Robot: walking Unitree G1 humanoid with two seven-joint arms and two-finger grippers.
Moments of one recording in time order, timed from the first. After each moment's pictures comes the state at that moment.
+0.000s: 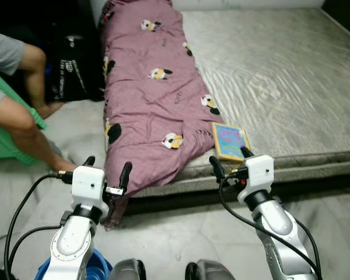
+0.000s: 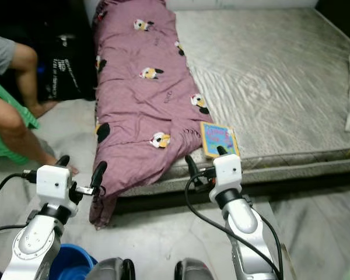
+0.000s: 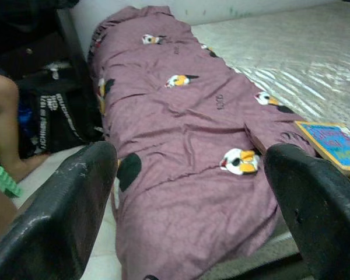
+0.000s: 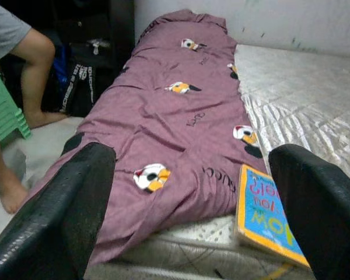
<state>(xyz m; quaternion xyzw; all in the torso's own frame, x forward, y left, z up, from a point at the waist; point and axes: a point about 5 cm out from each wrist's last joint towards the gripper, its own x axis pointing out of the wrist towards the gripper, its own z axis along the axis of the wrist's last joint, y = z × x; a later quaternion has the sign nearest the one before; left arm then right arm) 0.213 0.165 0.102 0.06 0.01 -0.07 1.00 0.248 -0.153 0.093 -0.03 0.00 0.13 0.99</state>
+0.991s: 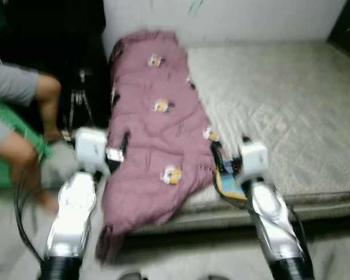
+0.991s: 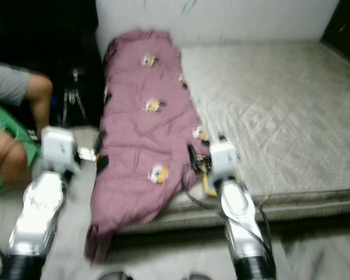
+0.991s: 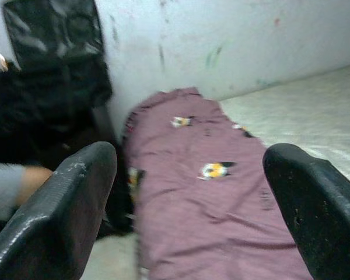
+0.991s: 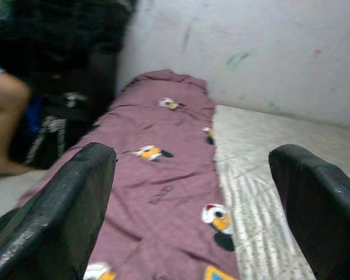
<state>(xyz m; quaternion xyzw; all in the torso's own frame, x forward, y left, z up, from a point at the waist) 0.283 0.172 0.124 0.10 -0.07 -0.05 0.99 0.289 -0.155 0.096 -0.07 -0.04 0.09 0.99</state>
